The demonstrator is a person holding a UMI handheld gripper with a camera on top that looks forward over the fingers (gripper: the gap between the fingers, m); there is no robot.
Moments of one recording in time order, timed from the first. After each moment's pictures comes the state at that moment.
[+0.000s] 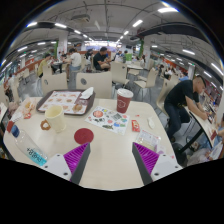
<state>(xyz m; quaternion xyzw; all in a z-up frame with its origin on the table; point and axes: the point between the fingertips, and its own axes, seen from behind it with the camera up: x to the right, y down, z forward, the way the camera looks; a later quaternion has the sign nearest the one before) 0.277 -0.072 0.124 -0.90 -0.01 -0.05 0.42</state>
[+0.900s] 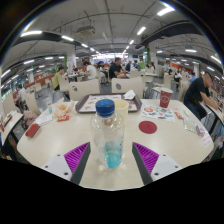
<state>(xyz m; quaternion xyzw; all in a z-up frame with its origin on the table) 0.009 -0.129 0.079 -0.87 -0.01 0.04 0.49</state>
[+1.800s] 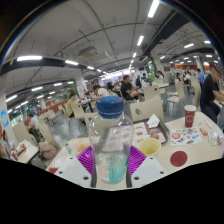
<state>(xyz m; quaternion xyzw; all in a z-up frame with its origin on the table) -0.077 0.000 0.192 -0.81 0.02 0.16 0.57</state>
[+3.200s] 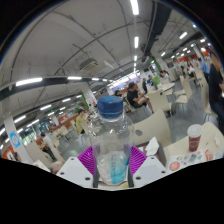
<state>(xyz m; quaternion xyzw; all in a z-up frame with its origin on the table) 0.042 0.122 0.293 -0.77 0.05 0.27 0.58</state>
